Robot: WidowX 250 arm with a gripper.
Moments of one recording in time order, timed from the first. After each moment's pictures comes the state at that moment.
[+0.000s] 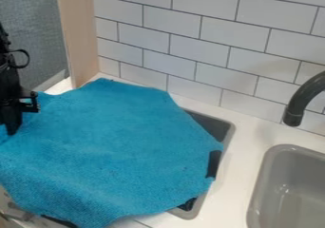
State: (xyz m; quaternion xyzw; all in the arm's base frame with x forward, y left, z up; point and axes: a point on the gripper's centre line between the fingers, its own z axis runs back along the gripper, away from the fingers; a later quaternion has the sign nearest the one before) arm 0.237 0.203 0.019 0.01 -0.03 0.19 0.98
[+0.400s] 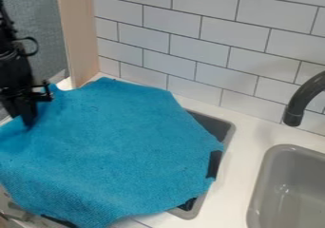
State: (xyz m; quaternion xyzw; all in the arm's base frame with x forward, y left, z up) arm 0.251 0.172 0.038 -0.03 -0.05 0.16 0.99
